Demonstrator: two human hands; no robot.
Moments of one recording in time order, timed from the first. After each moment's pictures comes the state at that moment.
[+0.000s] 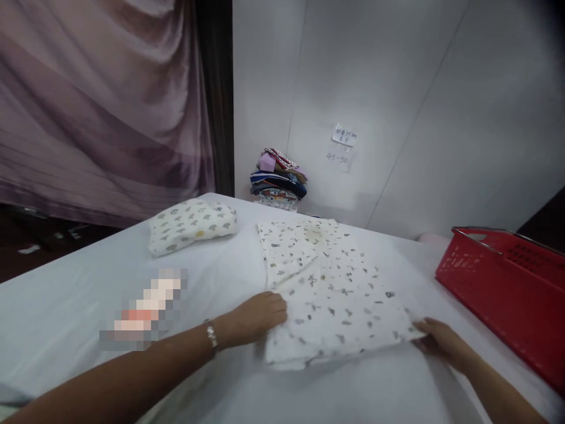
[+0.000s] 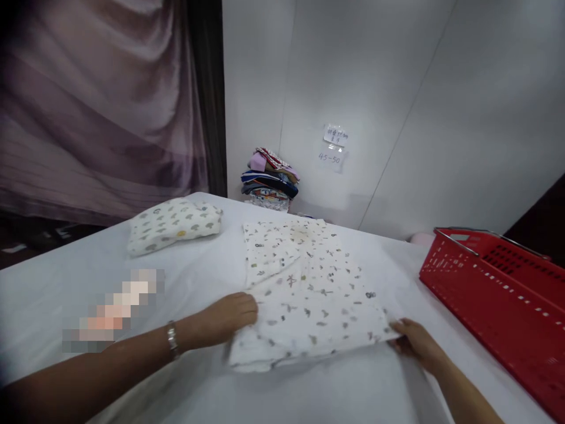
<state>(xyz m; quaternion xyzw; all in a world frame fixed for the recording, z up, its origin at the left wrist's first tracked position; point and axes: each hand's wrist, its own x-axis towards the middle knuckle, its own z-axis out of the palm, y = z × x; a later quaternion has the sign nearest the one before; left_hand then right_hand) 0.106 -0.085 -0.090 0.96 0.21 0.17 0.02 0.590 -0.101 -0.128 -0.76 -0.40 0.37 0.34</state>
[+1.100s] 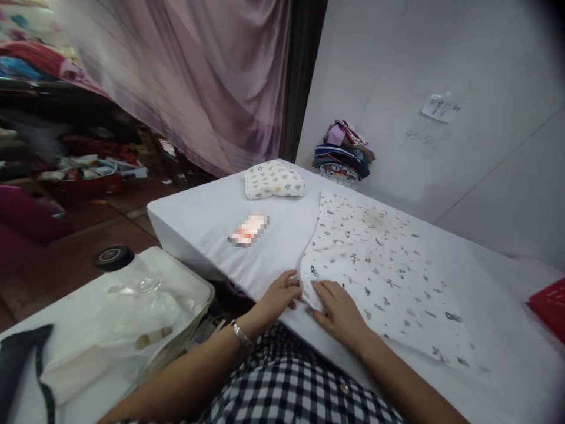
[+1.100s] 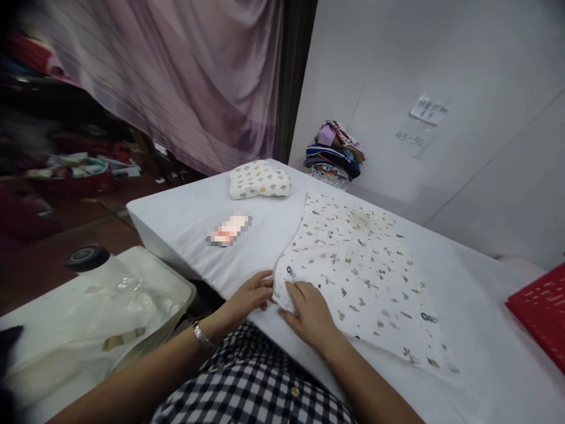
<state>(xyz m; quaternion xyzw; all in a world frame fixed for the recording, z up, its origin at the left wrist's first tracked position) 0.083 -0.222 -0.132 0.32 0.54 0.50 0.60 0.266 -0.172 -0.130 -0.30 -0.92 0.19 0.19</state>
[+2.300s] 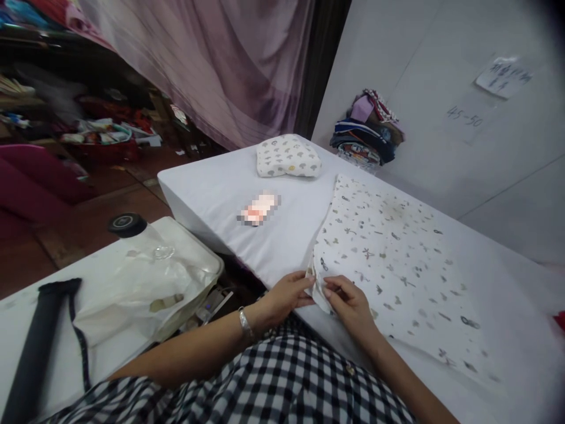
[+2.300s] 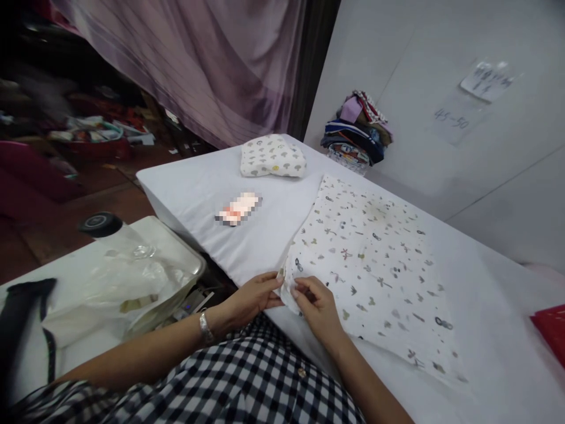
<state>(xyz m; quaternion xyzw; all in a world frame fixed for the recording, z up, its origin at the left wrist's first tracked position) 0.096 -0.236 -0.126 0.18 0.42 0.52 0.72 0.261 -0.182 -0.134 -0.36 -0.76 0.45 0.30</state>
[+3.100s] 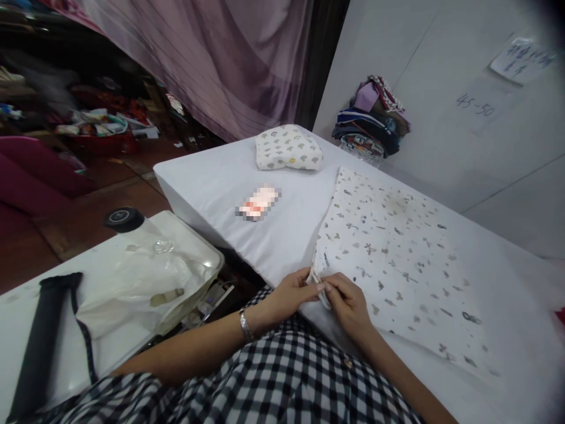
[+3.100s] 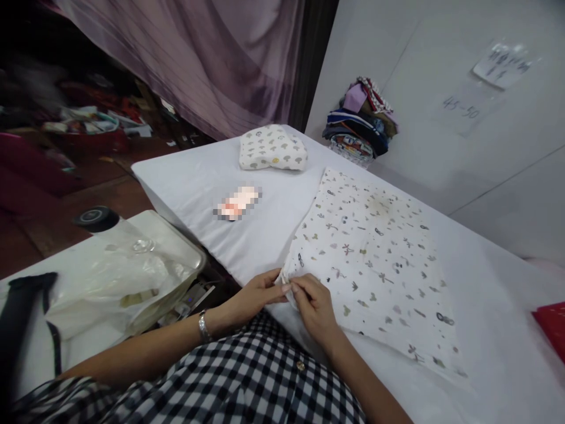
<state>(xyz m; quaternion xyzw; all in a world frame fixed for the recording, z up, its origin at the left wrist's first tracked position) 0.100 -0.240 -0.127 0.30 0.42 0.51 0.69 0.258 -0.185 -0.131 -0.31 -0.82 0.38 0.31</state>
